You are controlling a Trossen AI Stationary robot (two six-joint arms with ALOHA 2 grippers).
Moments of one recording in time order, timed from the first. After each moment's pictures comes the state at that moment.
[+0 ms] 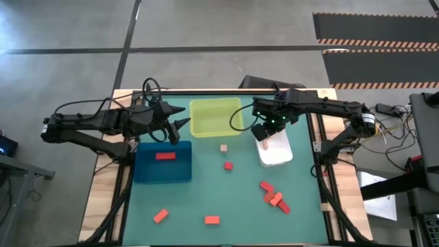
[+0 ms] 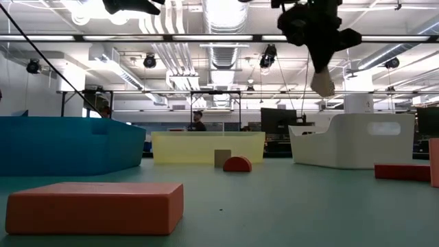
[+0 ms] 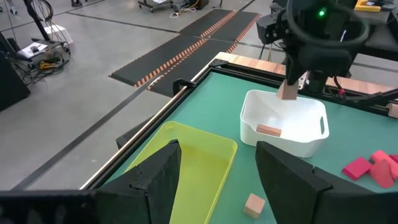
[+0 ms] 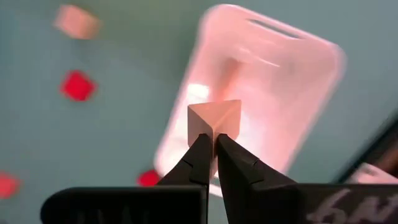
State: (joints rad) left arm -0.03 0.95 1.08 -0.50 -0.51 -0.20; right arm -0.22 1.55 1.52 -1.43 -0.03 0.83
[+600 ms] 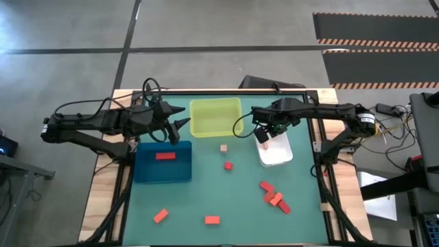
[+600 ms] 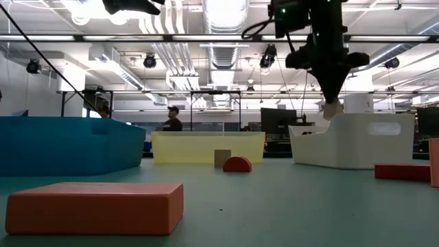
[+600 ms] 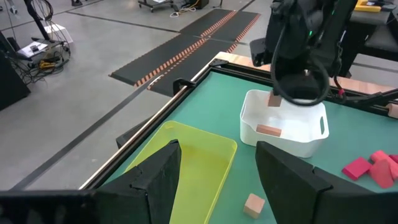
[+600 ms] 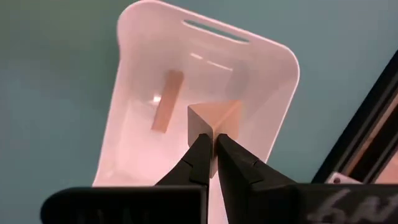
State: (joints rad) left arm -0.03 0.95 1.08 -0.50 -0.51 -0.20; right arm -0.23 1.55 1.29 -1.31 0.13 0.87
